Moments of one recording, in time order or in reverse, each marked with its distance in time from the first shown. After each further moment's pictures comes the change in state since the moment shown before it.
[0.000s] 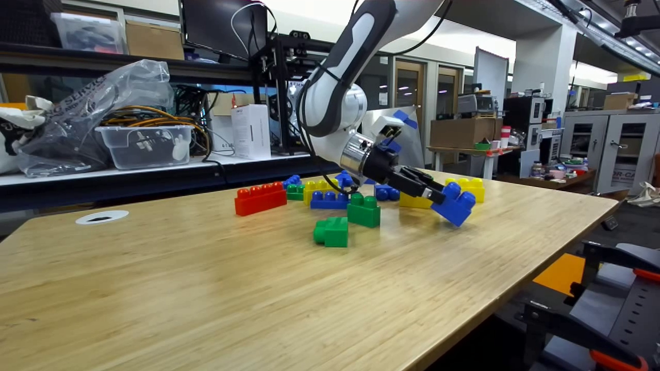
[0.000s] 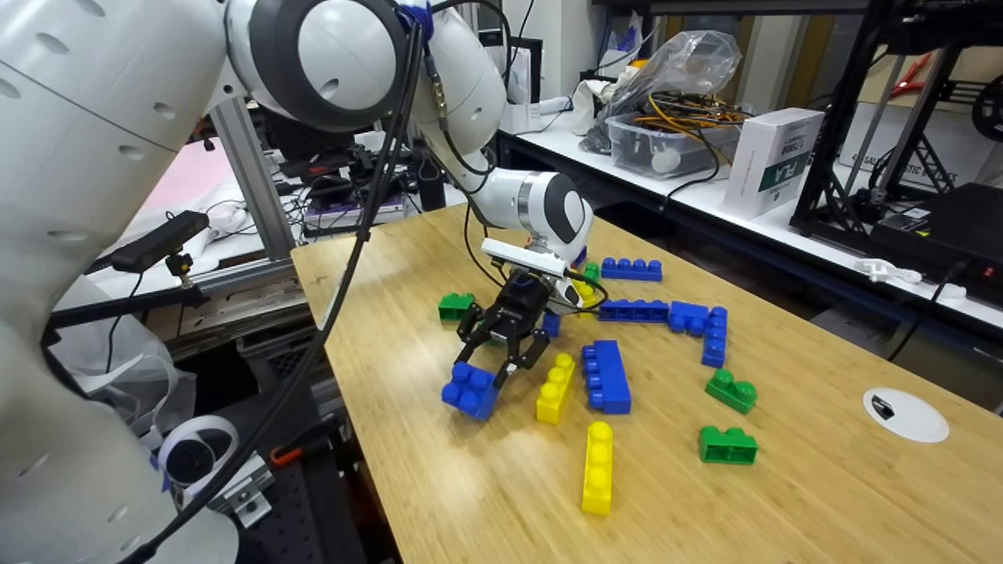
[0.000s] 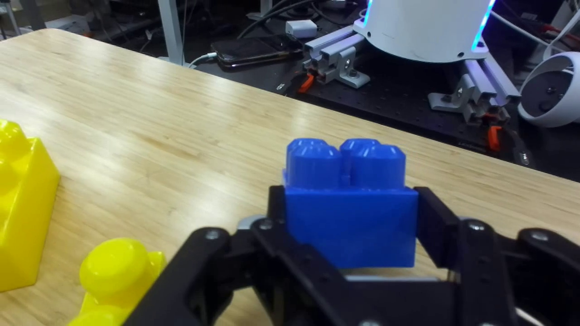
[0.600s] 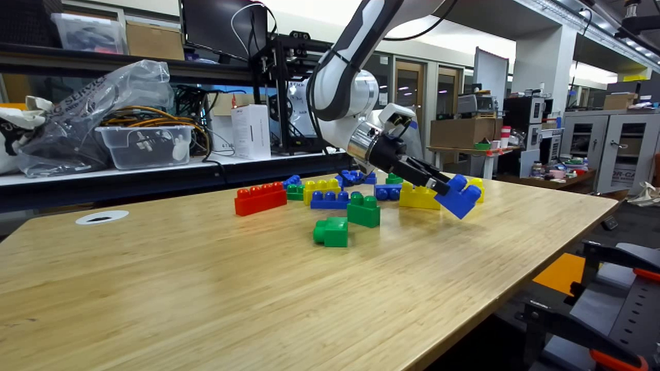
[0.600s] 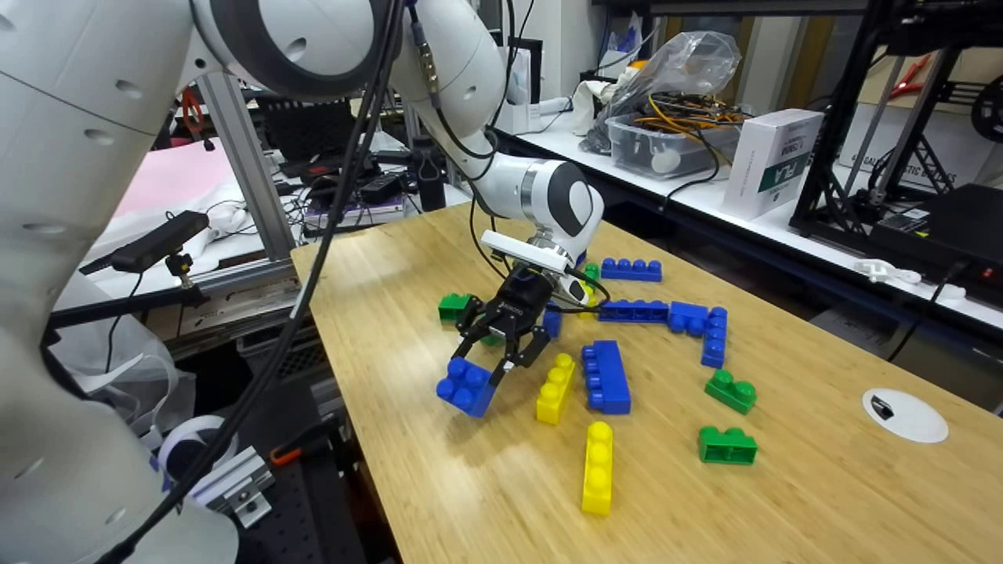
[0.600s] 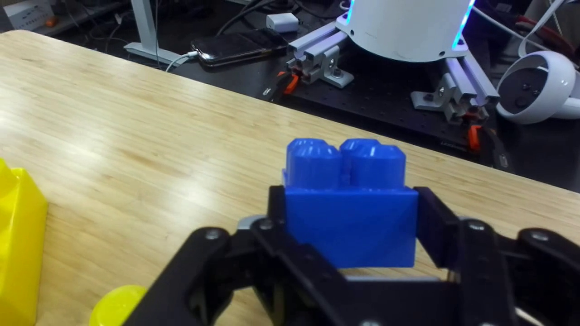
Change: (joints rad) arm -0.035 -0.088 -0.008 -0.080 0.050 0.041 0.000
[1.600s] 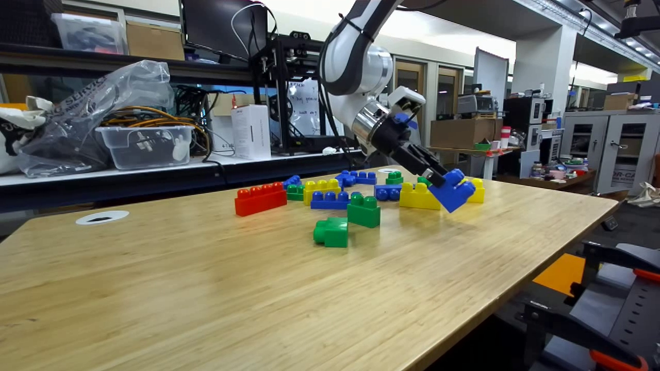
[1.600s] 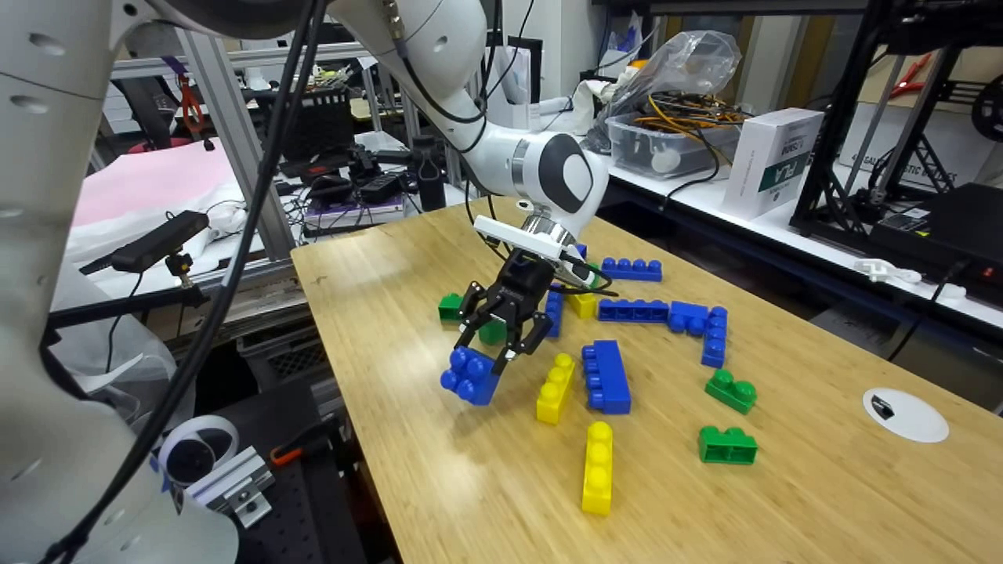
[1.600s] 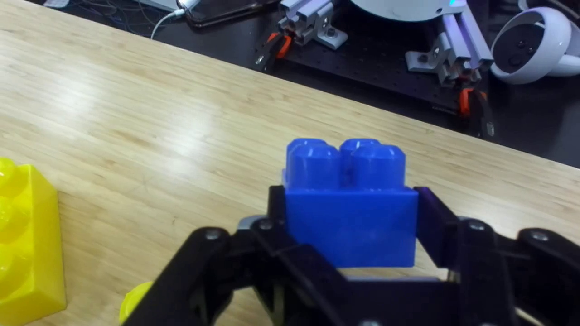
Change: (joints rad) arm -0.017 -0.155 -0.015 -0.135 0.048 0.148 0.000
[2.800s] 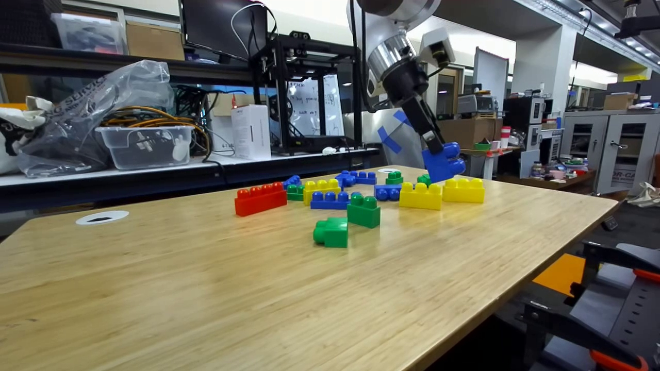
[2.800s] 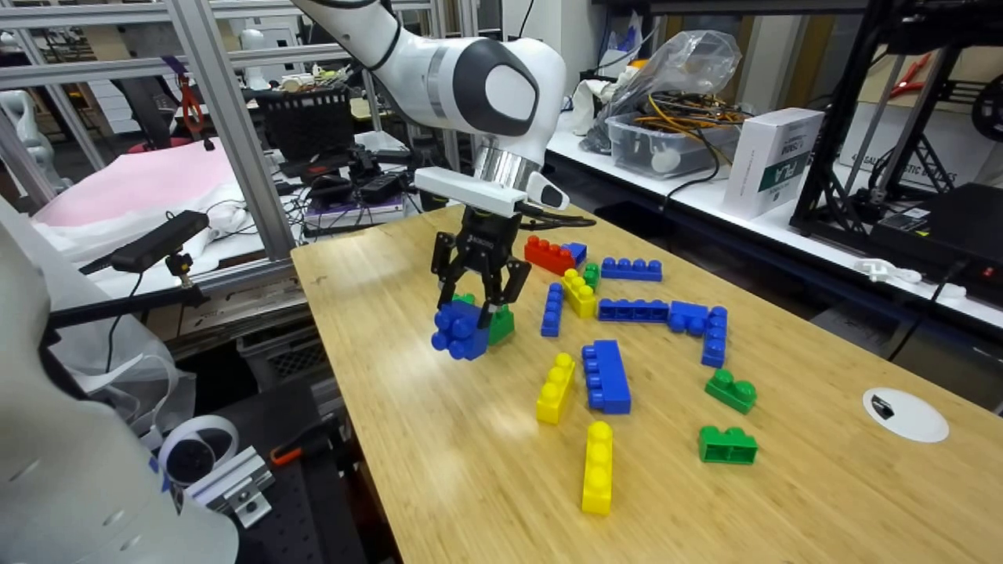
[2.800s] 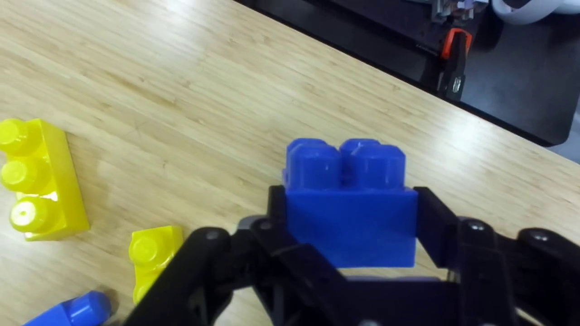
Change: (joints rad) arm -0.012 -0.461 0.014 -0.390 0.085 0.345 -0.091
